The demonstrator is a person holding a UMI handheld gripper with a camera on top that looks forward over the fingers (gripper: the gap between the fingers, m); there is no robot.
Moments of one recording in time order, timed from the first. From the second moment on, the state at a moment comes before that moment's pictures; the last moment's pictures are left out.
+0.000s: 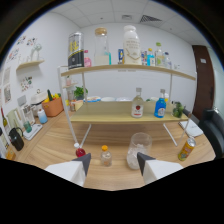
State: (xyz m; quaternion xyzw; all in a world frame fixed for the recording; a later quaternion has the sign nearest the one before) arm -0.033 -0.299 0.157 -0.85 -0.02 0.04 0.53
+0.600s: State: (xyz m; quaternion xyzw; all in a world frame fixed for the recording) arm 0.113 -0.220 0.342 -0.78 0.02 0.01 0.62
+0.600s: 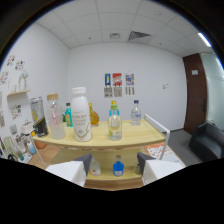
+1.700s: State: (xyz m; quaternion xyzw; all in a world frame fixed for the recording) arm 0.116 -0.169 0.416 -0.75 0.00 0.03 0.66
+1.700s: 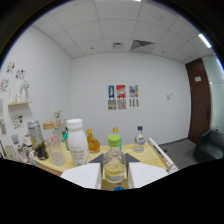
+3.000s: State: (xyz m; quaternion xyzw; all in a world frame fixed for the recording) arm 0.116 -0.193 0.185 -0.56 -0.55 -0.51 0.35
